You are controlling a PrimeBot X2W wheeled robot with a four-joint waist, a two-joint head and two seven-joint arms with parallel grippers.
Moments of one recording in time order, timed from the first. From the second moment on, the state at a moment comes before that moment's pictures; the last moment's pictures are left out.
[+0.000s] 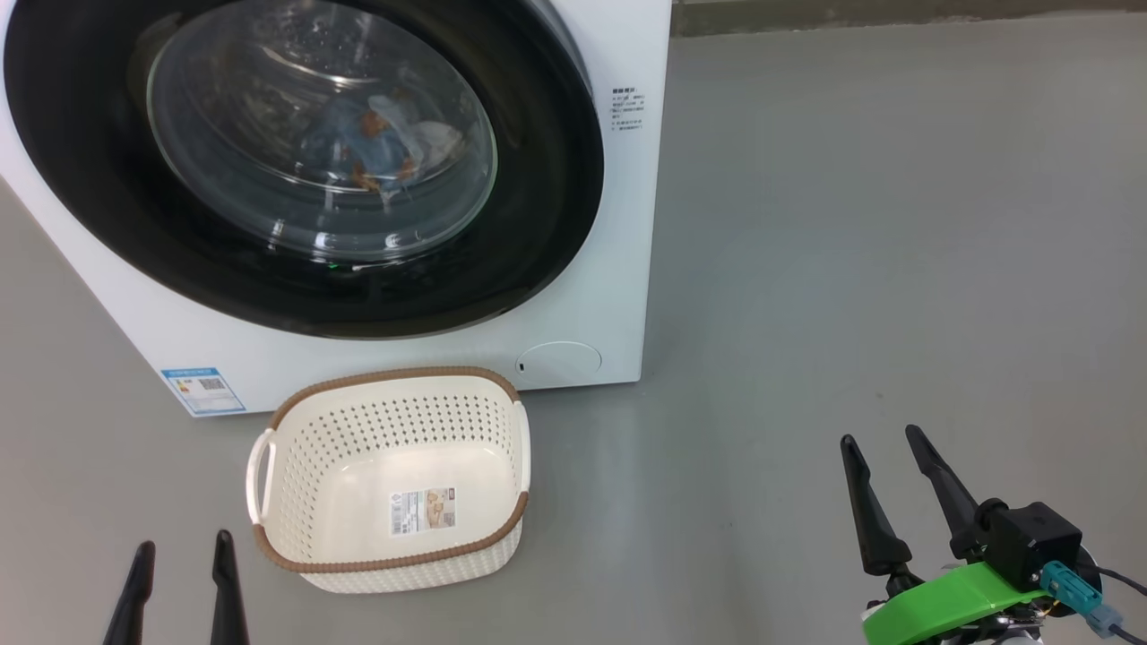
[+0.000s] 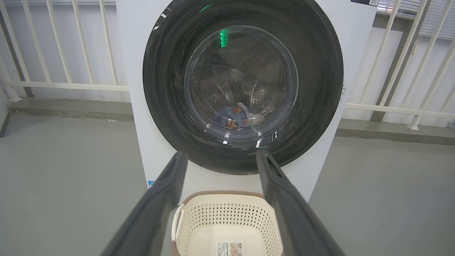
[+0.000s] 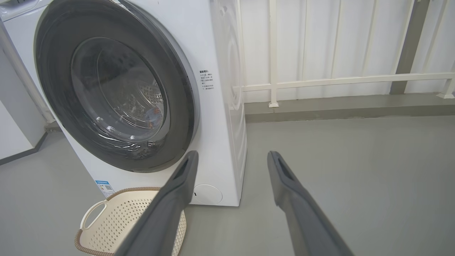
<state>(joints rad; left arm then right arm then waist) 0.14 0.04 0.11 0.01 -0.21 -0.11 -0.25 -0.06 -0.05 -0.02 0.17 0.18 0.13 -0.26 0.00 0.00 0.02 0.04</state>
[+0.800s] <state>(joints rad) 0.16 0.04 0.09 0.01 -0.21 -0.10 -0.25 -0.06 -0.05 -0.03 0.16 0.18 0.13 -0.26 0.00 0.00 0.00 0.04</state>
